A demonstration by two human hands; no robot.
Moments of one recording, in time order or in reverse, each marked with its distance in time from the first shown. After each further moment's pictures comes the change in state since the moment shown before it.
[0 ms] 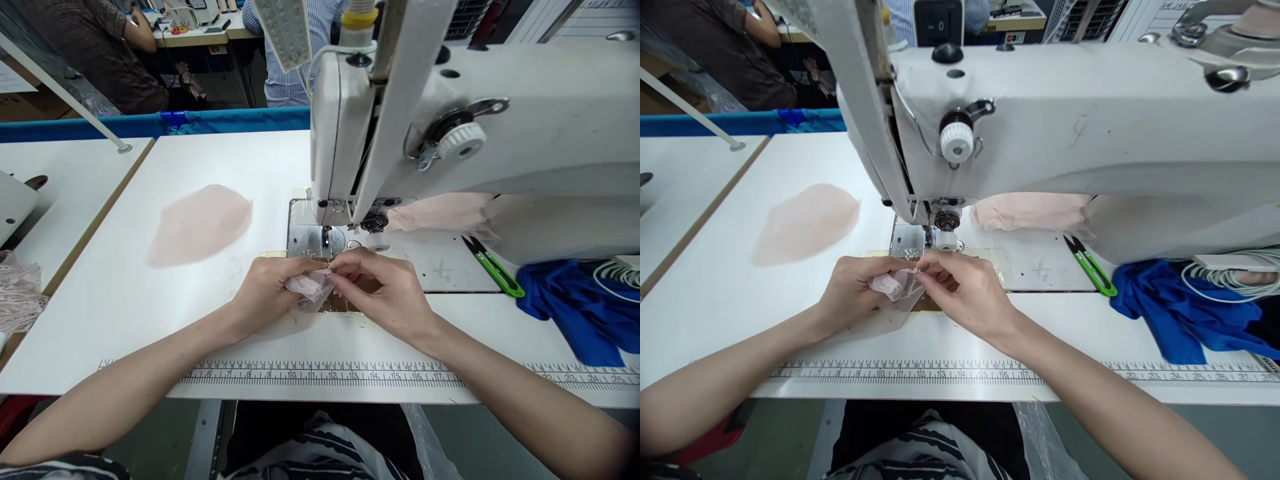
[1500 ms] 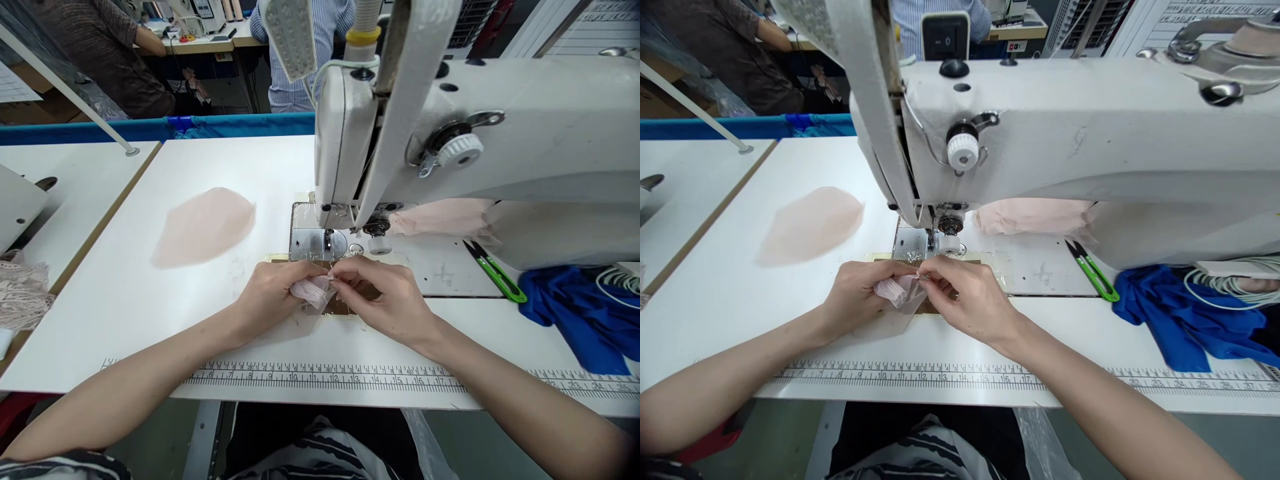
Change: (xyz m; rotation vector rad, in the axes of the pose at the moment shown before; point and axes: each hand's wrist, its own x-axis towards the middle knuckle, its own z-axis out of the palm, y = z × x) left_hand -0.001 -0.002 0.002 0.159 0.051 0.151; right_hand 0.001 0.006 -0.002 -0.183 -0.027 -0.240
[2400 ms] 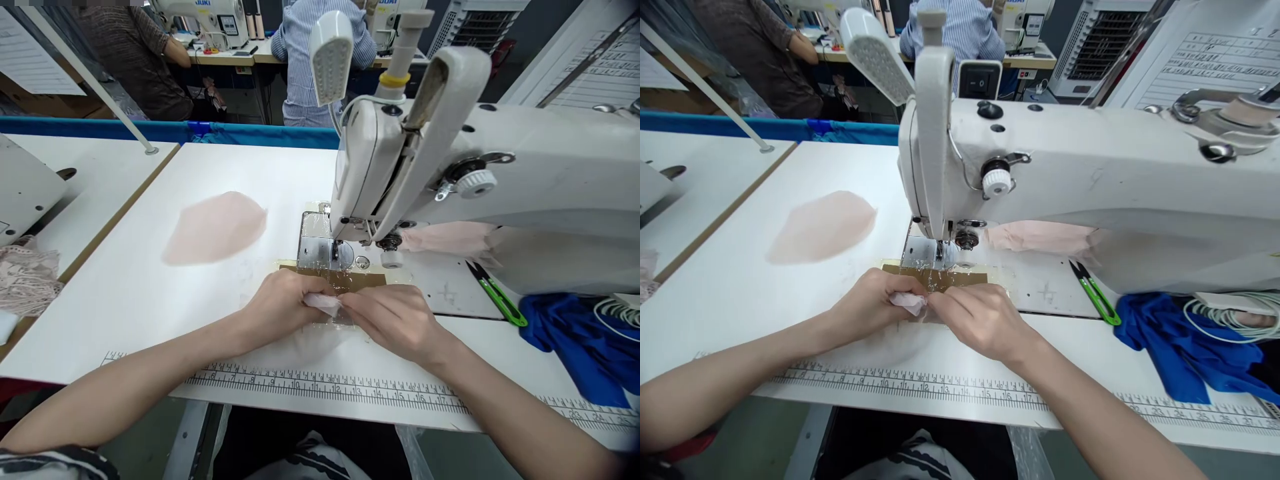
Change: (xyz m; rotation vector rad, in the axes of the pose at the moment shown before) left_hand -0.001 0.009 -0.002 -0.106 -0.256 -0.240; right_hand -0.007 0.008 -0.008 -0.459 -0.013 -0.490
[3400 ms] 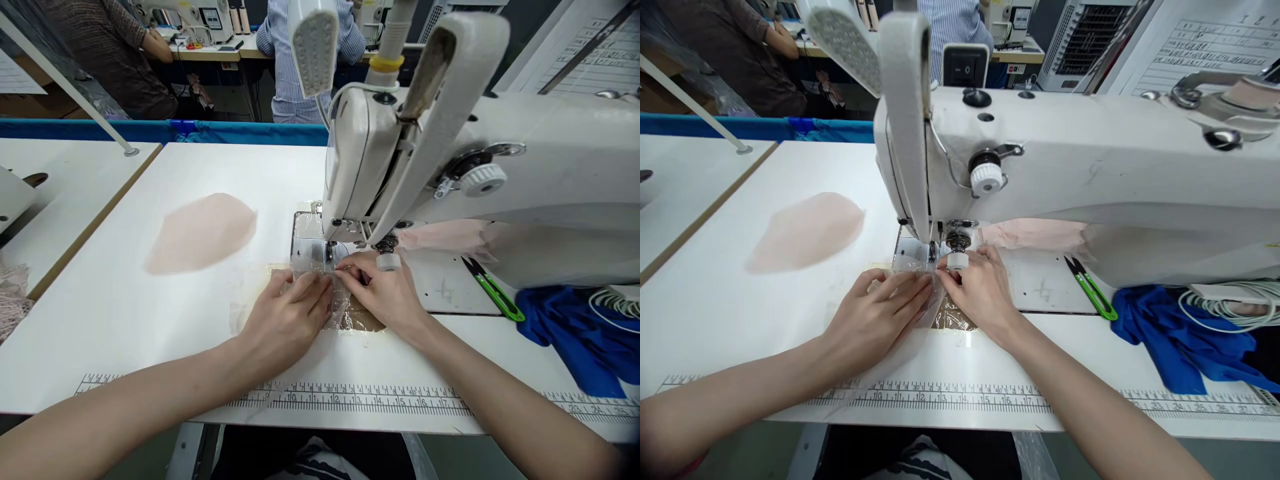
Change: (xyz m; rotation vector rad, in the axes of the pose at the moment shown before) left_hand -0.008 0.005 0.014 0.833 0.133 0.382; right_hand 0.007 0.021 0.022 0.018 -0.106 0.639
